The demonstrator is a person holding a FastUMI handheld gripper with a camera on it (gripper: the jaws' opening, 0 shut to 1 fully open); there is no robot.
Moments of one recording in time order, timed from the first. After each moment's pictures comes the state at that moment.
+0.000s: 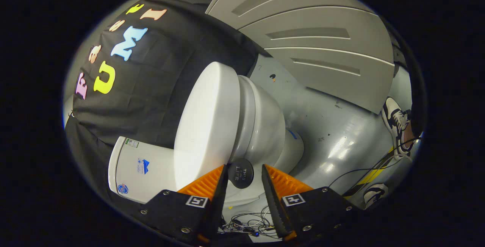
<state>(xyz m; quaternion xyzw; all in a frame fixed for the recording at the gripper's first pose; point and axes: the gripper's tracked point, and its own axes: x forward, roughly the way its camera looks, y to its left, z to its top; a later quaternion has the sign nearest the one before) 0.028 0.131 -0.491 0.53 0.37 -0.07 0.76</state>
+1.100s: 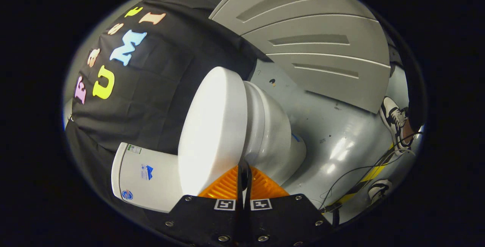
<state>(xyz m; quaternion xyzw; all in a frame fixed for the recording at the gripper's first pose) 0.037 0.130 -0.463 0.52 0.35 -0.09 0.77</state>
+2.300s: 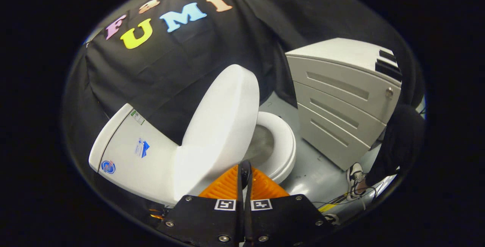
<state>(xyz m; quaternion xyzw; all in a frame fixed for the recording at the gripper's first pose) 0.055 0.156 -0.328 0.26 0.33 -0.10 0.90</state>
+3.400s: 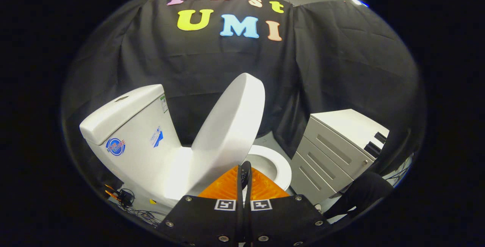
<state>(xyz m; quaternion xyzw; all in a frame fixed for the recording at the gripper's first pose) 0.072 0.237 -0.220 0.04 0.26 -0.11 0.96</state>
